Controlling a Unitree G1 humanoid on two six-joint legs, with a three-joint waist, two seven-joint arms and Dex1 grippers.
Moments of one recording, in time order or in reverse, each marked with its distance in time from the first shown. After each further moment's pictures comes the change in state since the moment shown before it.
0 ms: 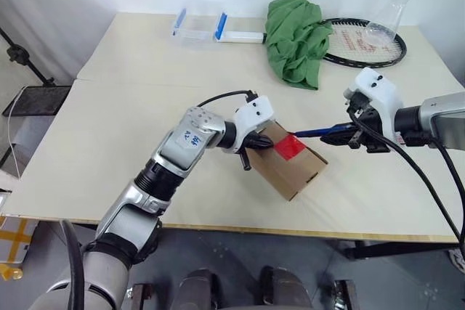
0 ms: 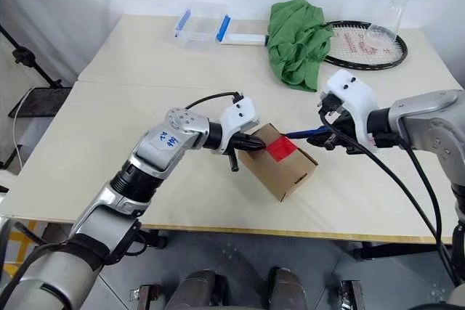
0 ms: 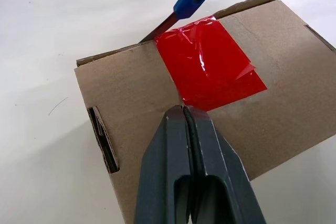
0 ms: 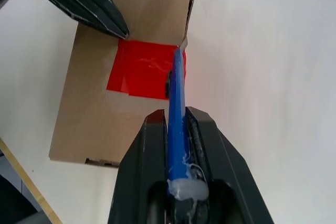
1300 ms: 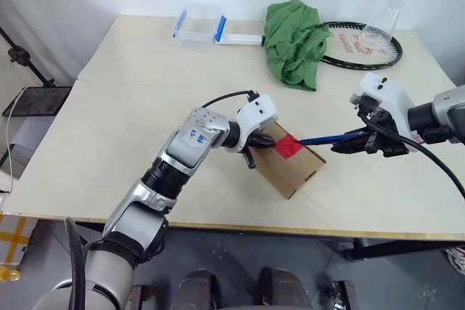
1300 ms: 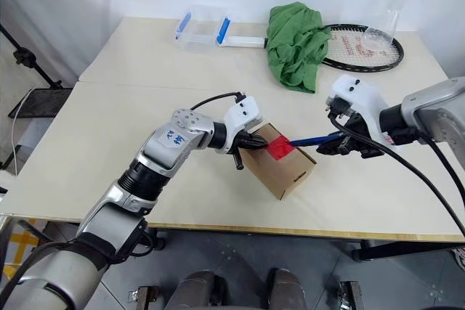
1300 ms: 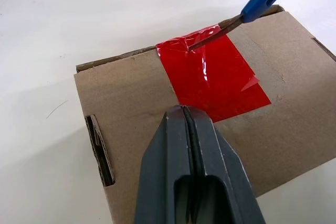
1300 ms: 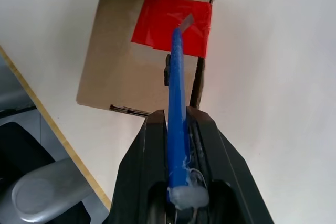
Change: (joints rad) left arm -0.013 -0.043 0.013 0.061 0.011 0.004 0.039; right arm -0.099 -0.116 0.176 0.064 -0.059 -0.046 0.226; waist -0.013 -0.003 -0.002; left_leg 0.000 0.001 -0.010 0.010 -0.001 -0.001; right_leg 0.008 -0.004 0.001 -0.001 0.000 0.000
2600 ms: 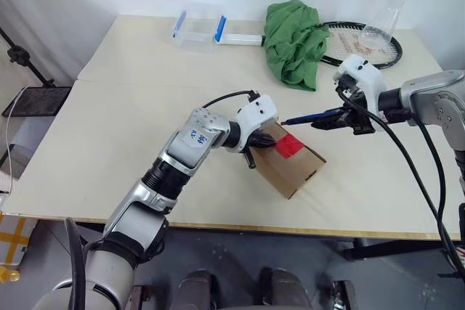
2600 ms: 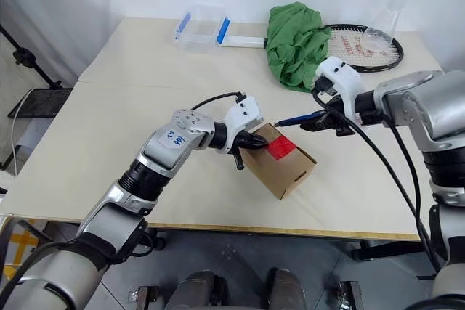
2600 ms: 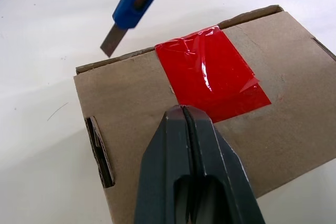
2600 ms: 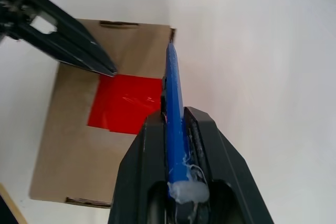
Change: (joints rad) left arm 0.001 -0.001 -0.003 -0.001 0.000 -0.012 0.003; right arm -0.073 0.224 -0.001 0.249 -0.128 -0.103 -0.097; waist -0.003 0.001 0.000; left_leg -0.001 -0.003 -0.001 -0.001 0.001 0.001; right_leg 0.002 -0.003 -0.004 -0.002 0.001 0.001
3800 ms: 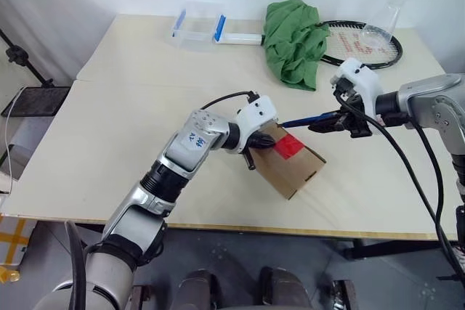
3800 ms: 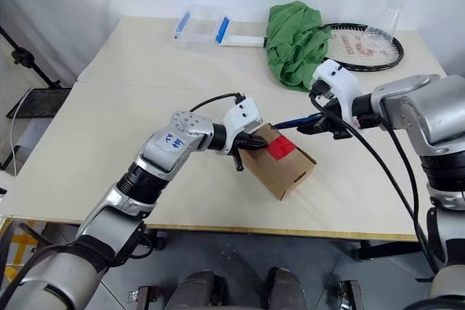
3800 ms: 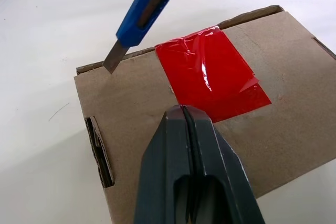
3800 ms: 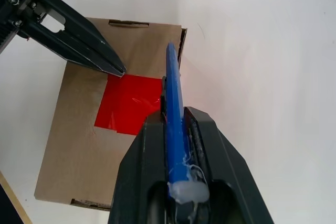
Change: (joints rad) left arm 0.027 0.011 0.000 -0.050 0.000 0.009 0.012; right arm 0.025 0.024 -0.020 -0.033 -0.002 -0.006 0.006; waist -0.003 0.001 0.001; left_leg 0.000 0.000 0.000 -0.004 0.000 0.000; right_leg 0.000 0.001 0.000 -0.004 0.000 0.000
